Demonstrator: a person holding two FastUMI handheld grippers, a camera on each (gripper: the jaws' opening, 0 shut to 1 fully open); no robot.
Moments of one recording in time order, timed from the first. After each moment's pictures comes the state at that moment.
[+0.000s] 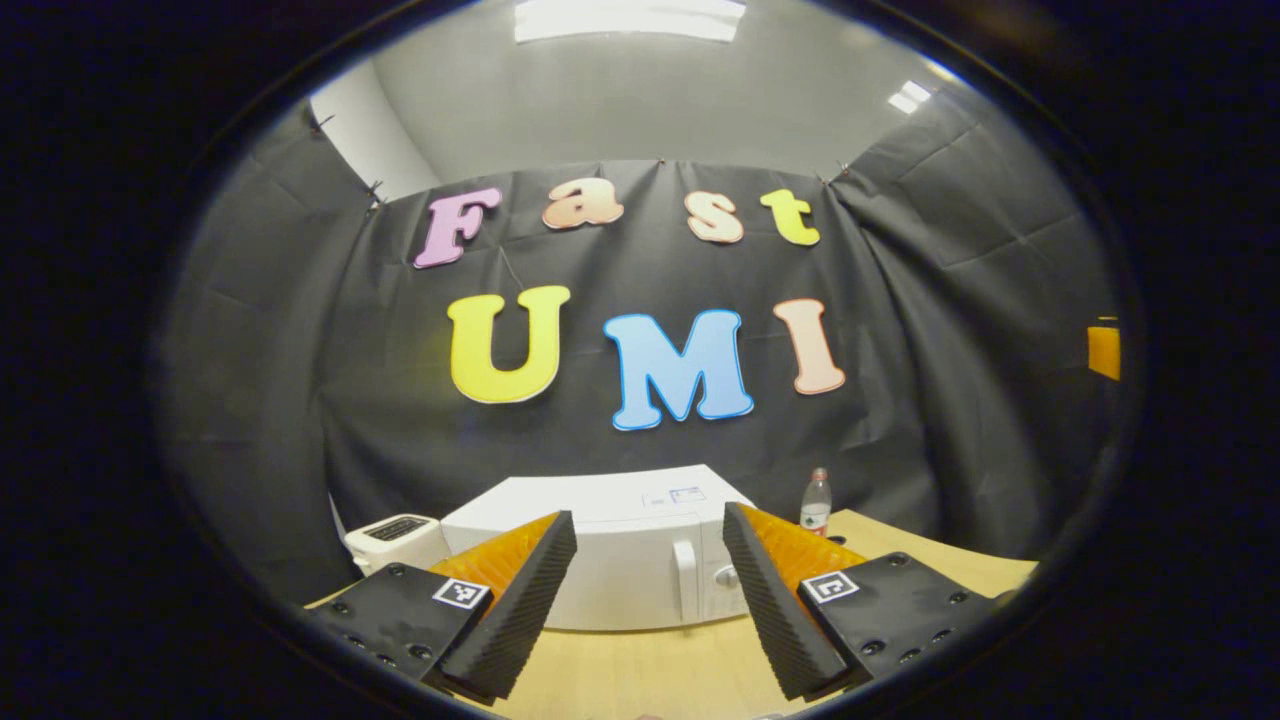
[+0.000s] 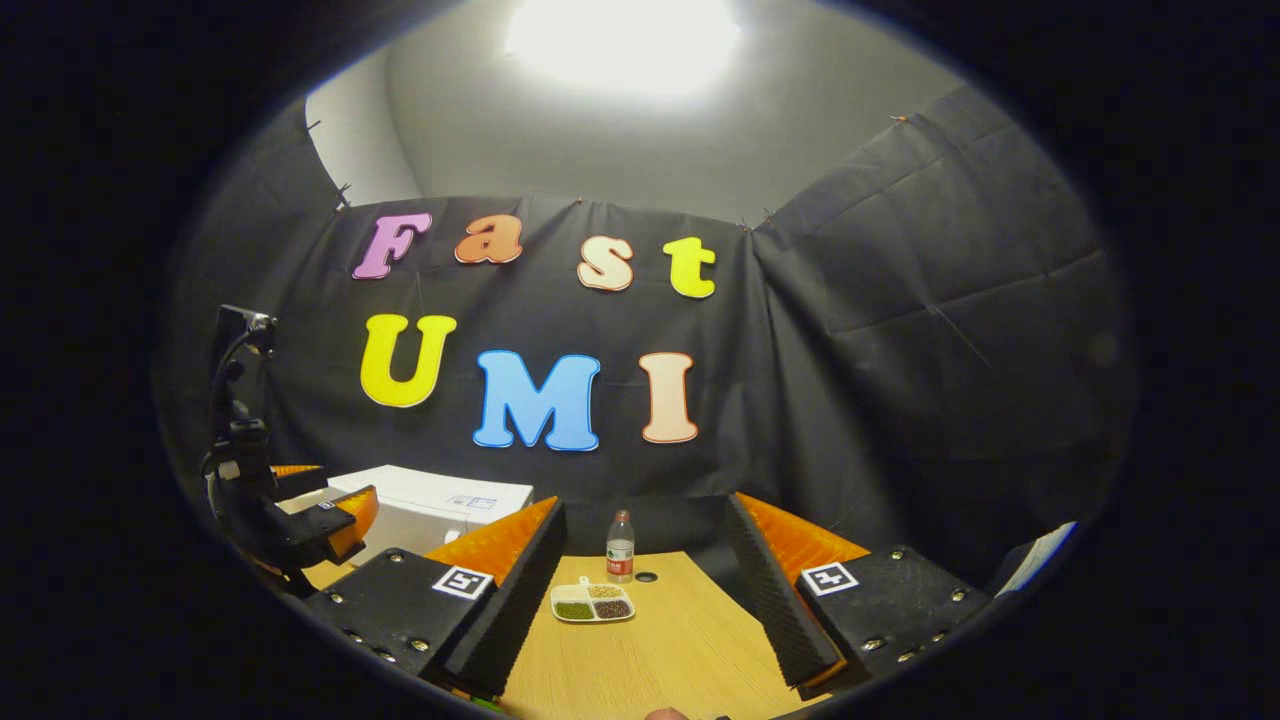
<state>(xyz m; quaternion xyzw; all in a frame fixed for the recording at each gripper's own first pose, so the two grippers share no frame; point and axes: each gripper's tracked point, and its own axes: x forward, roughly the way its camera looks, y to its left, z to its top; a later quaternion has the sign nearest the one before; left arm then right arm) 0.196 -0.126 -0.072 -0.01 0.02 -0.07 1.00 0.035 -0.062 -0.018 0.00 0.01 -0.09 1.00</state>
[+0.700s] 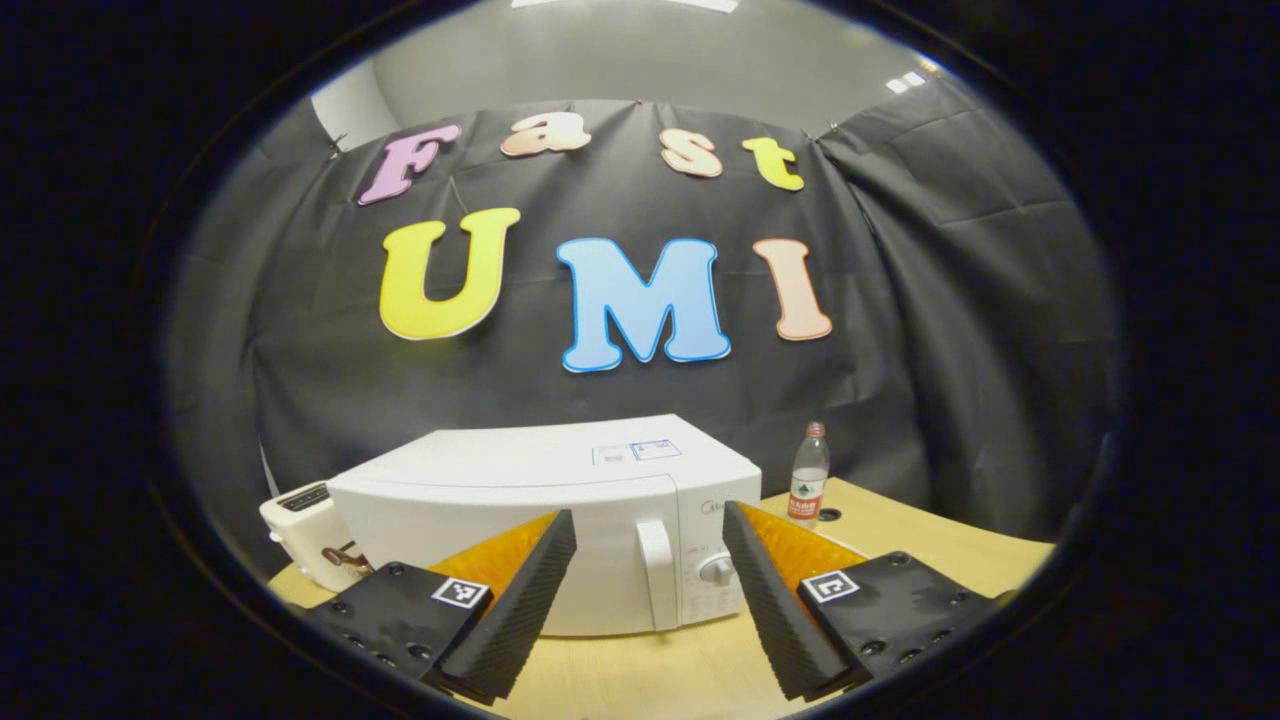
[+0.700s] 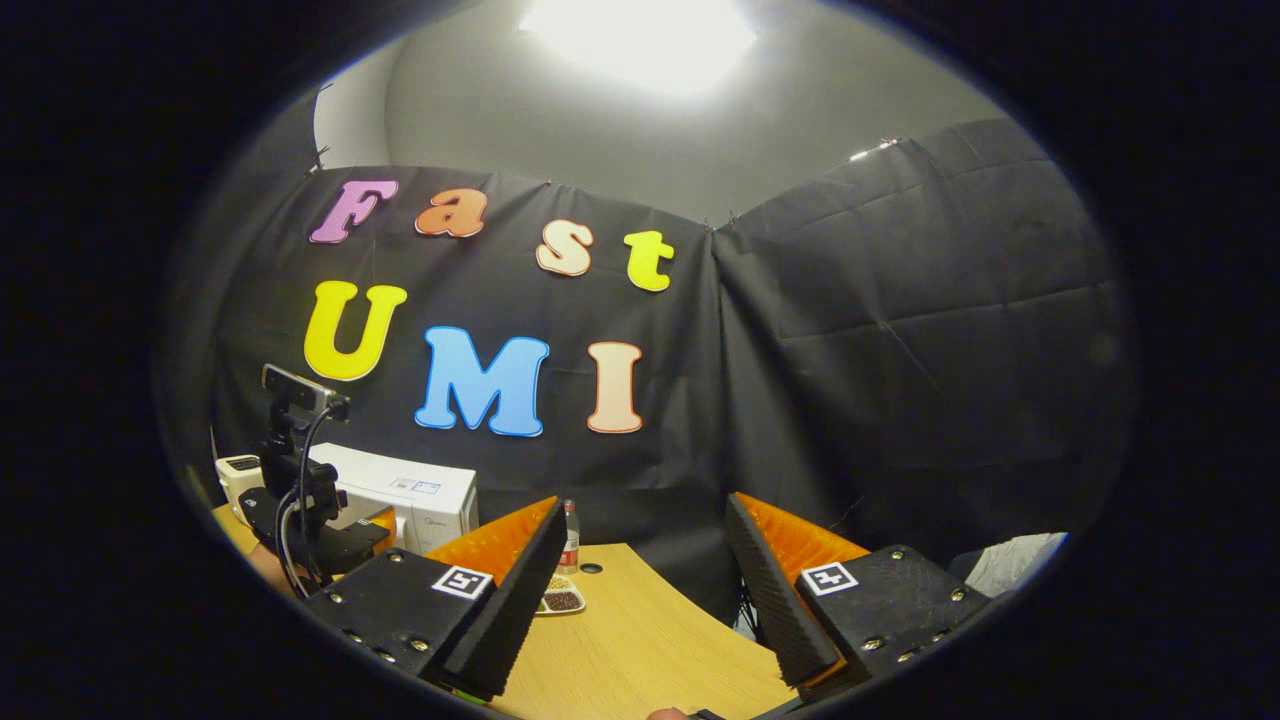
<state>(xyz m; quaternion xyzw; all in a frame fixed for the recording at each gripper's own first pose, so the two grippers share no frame) 0.307 -0.175 -0.173 -0.01 0.08 -0.13 0.99 0.028 -0.062 -0.021 -0.04 0.03 -0.18 0.98</state>
